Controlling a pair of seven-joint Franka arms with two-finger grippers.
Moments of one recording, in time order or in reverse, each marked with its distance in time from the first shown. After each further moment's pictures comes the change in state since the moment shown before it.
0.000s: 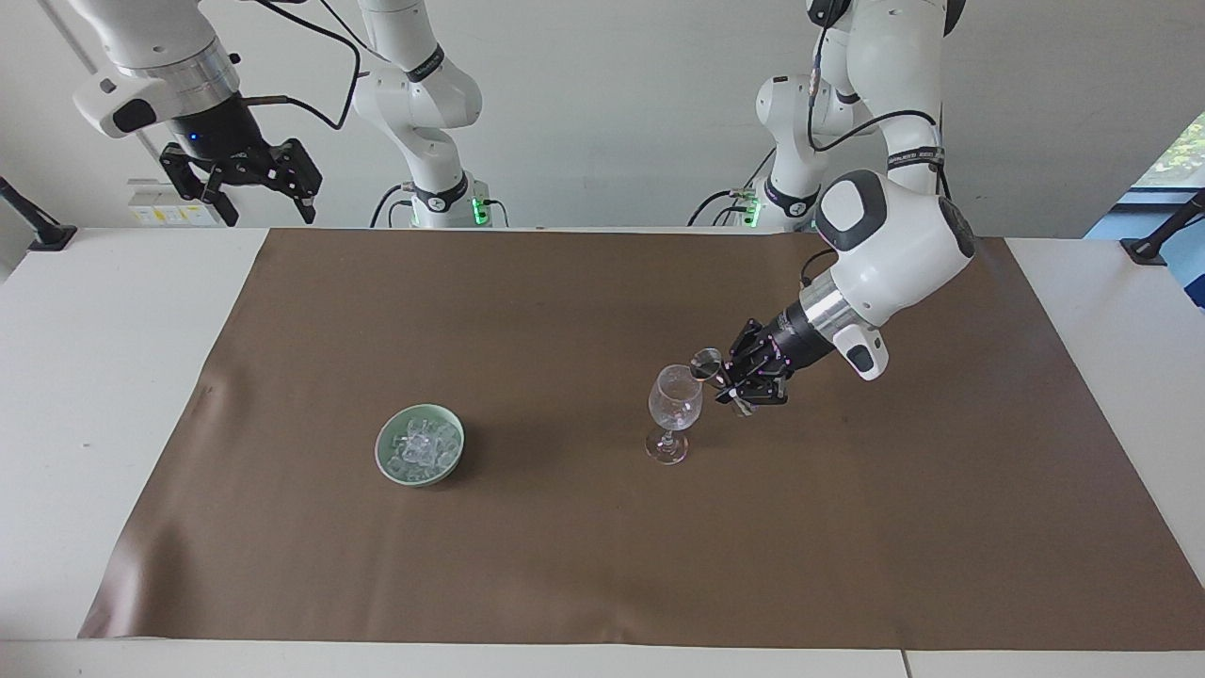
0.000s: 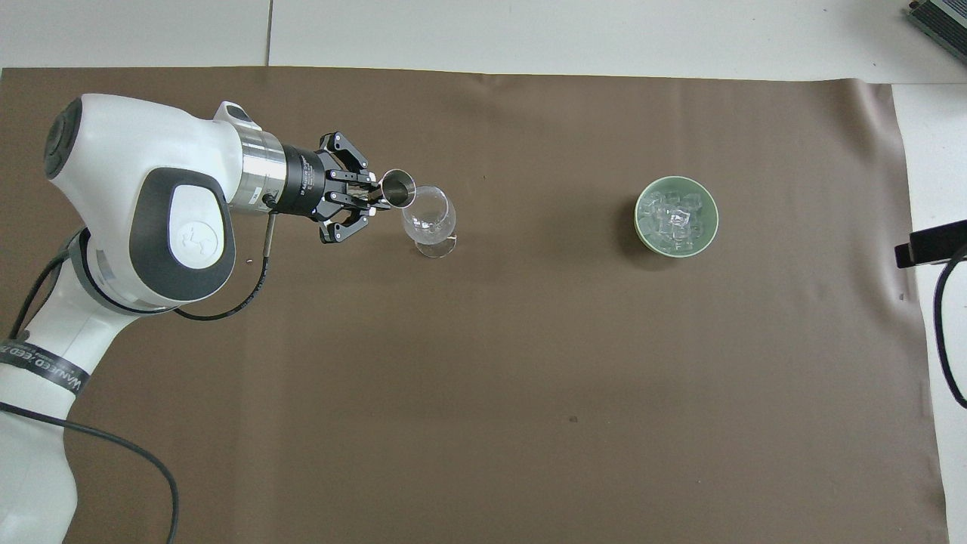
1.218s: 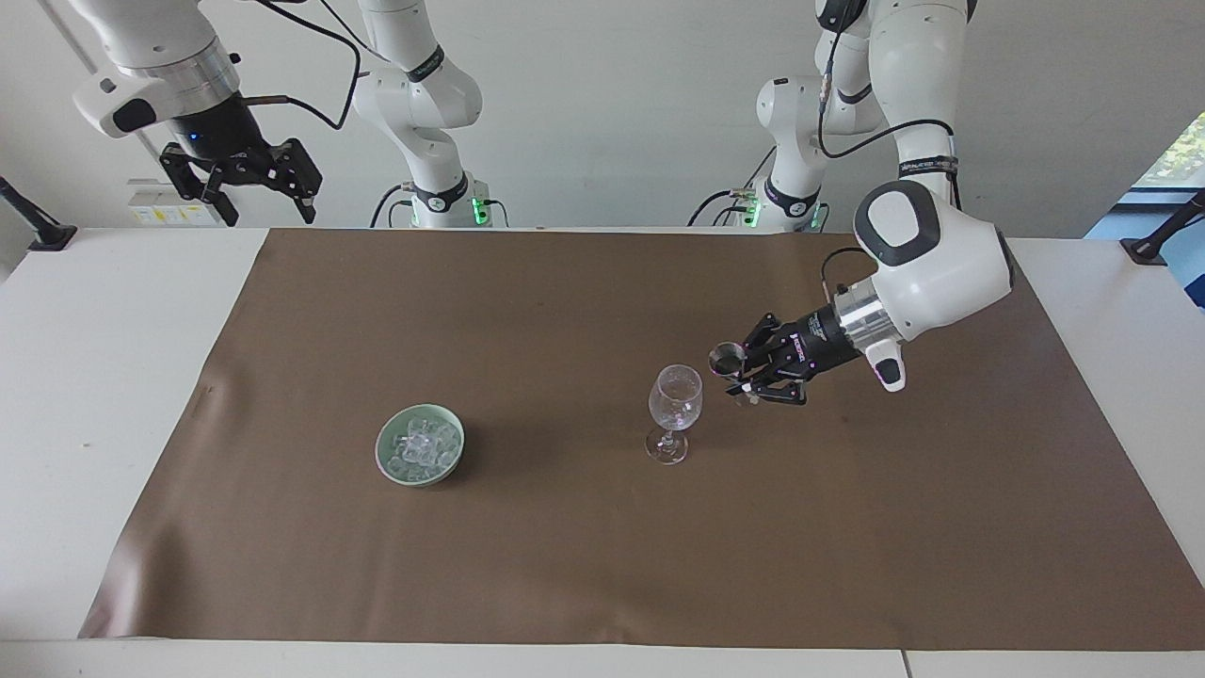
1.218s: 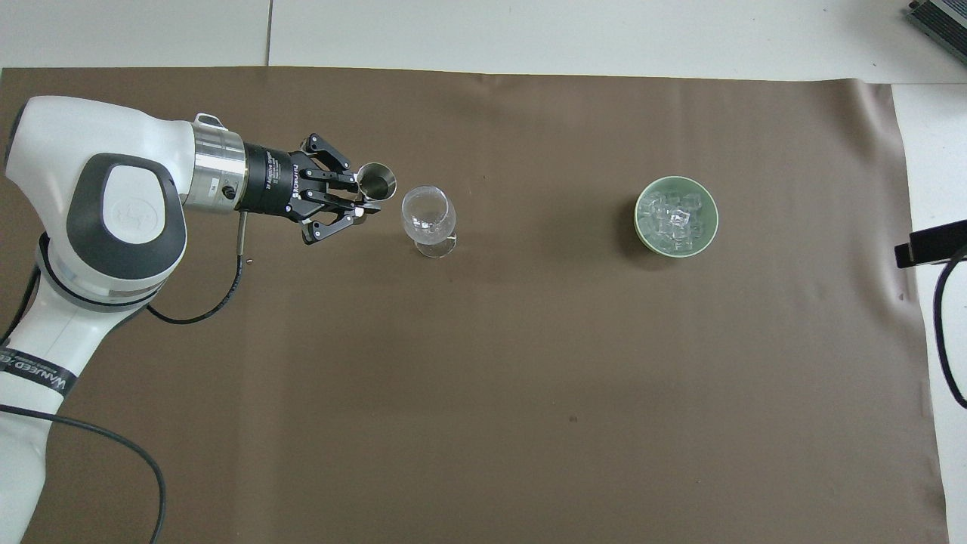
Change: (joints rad) left arm 0.077 0.009 0.002 0.000 -0.219 -0.123 0.034; right arm 0.000 0.000 0.000 0.001 0.000 0.000 0.000
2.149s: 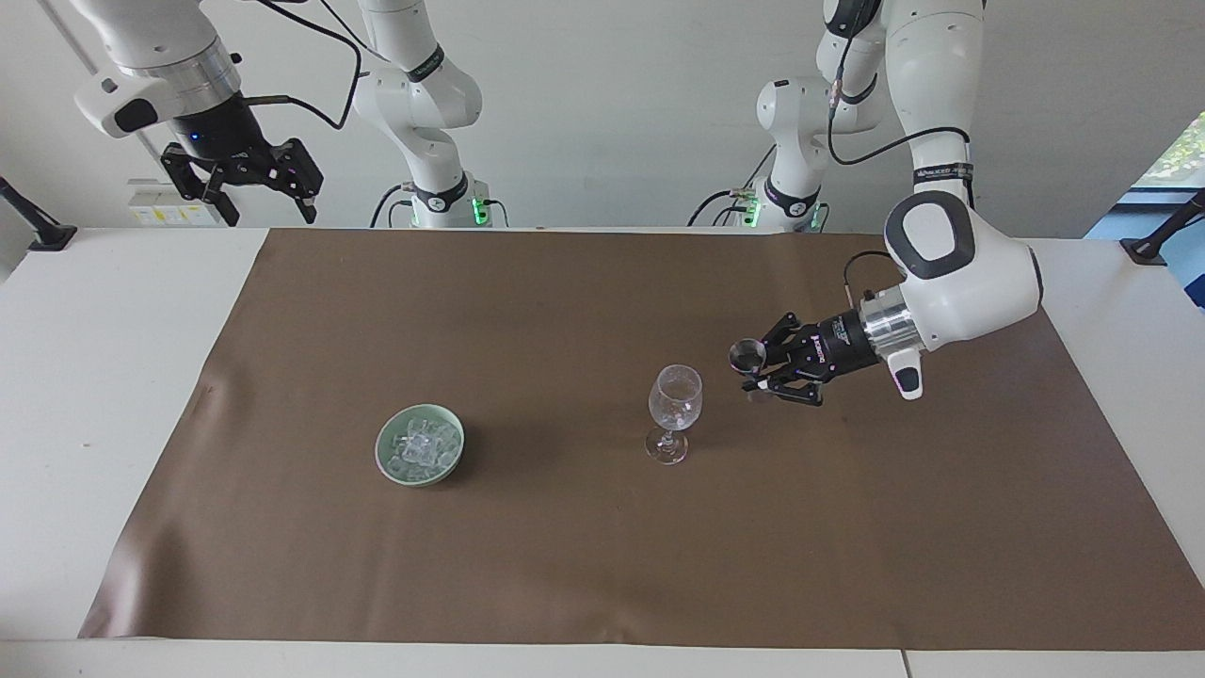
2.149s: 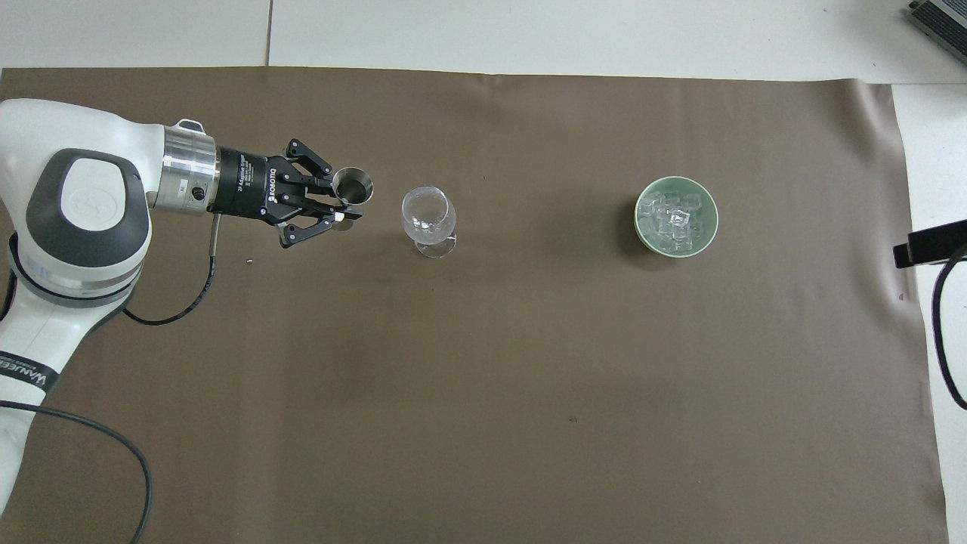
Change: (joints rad) left arm 0.069 0.019 -0.002 0.000 -0.070 -0.110 0.064; right arm 0.001 0.000 0.001 0.000 0.000 0.000 0.000
